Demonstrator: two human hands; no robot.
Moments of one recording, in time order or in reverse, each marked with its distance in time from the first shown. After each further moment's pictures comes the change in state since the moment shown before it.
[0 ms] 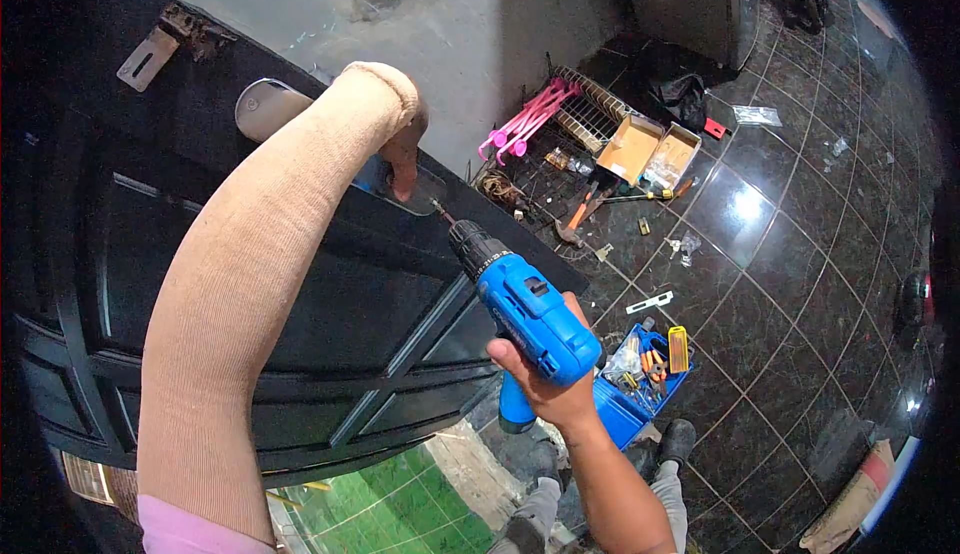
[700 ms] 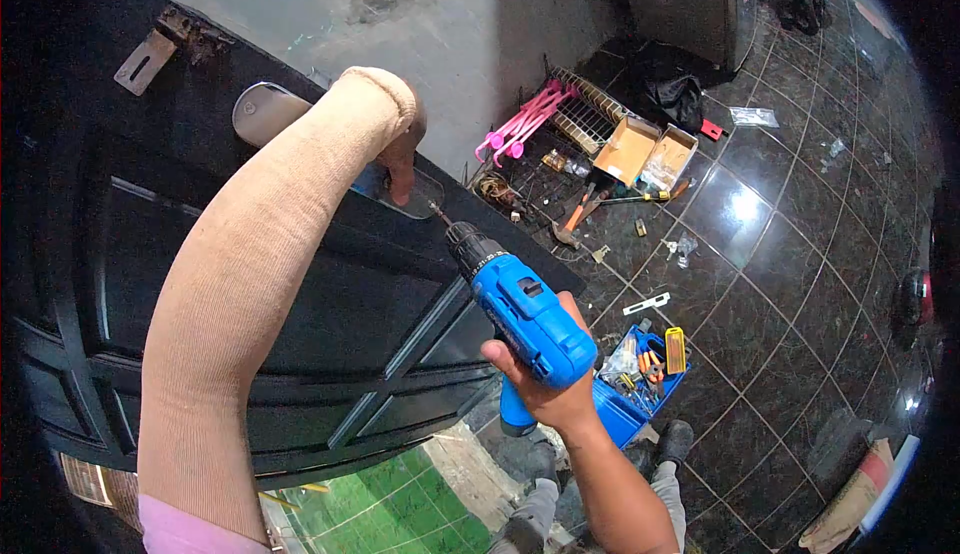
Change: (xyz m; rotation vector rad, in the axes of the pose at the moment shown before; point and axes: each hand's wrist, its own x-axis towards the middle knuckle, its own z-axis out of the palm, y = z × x) left_hand 0.006 -0.001 0.003 -0.042 -0.013 0.000; right_hand 0.004 -0.009 -0.003 -0.115 -0.027 0.008
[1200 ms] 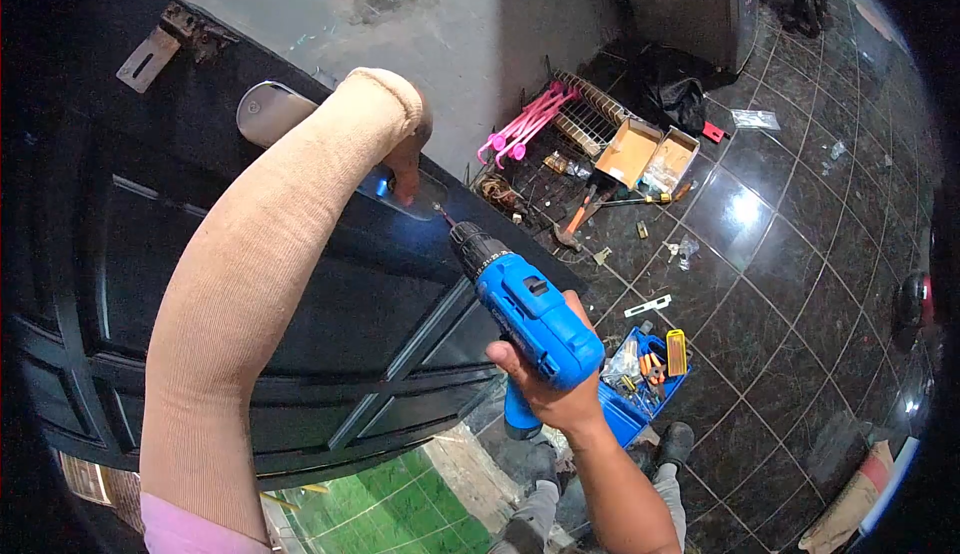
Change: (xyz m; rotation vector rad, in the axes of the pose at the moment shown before) left_hand -0.006 0.002 -0.001 -0.001 -0.013 -0.006; right_hand 0.003 -0.001 -0.001 0.067 -0.016 0.004
